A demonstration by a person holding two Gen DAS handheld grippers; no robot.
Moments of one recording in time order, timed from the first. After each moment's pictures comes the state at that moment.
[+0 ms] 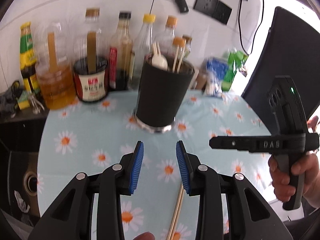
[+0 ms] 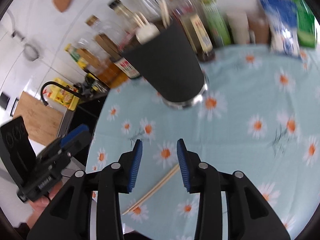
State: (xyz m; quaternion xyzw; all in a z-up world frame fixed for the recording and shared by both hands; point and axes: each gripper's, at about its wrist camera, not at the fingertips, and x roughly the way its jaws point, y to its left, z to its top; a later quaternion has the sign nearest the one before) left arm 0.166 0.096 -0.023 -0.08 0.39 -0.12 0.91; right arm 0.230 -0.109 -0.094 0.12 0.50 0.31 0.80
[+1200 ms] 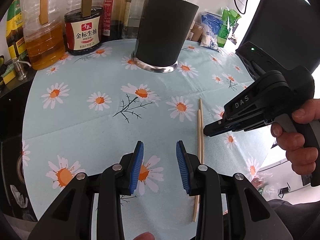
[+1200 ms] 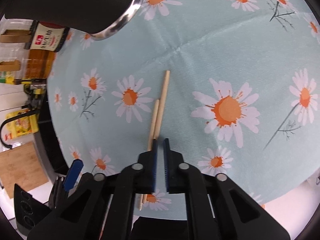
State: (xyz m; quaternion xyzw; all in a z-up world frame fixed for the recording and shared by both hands) left arm 0.138 0.121 -0.099 -0.05 0.47 -0.18 0.86; right arm 0.225 -0.066 -0.181 0.20 0.70 0.08 0.68
